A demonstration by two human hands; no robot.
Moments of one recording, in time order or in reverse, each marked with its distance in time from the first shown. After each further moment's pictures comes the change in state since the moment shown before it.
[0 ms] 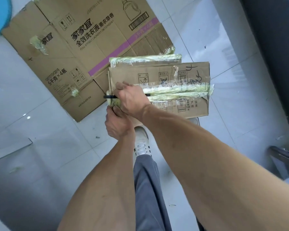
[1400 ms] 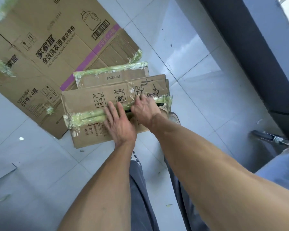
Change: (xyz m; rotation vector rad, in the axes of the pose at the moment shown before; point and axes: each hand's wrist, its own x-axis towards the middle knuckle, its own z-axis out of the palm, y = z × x) left_hand -0.079 0.039 0.047 0.525 -0.326 0.627; right_hand -0.106 0.106 0.007 -0.350 -0.253 0.207
